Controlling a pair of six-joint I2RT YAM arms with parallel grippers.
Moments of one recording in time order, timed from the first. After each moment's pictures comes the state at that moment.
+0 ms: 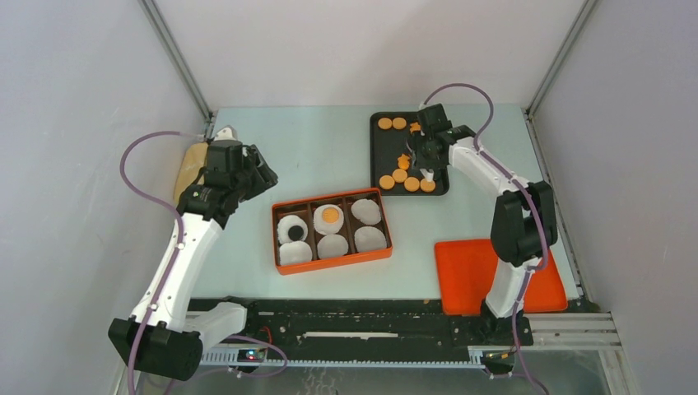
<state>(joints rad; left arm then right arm) -0.18 1.07 1.12 -0.72 -0.12 -0.58 0.36 1.84 1.55 -0.66 0.16 0.29</state>
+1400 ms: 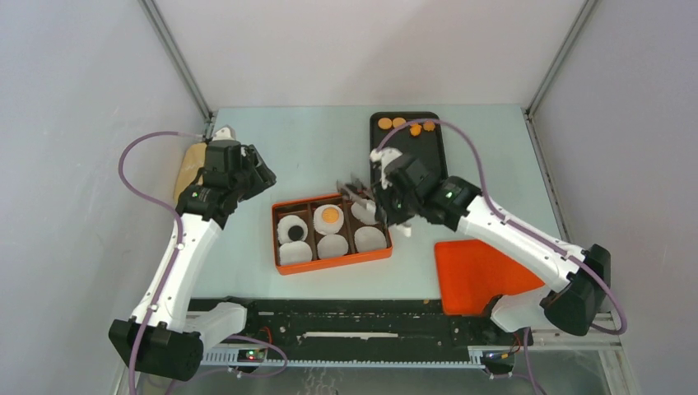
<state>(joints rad) -0.17 1.06 1.12 -0.71 -0.12 -0.58 0.81 1.37 1.33 -0.75 0.08 0.30</state>
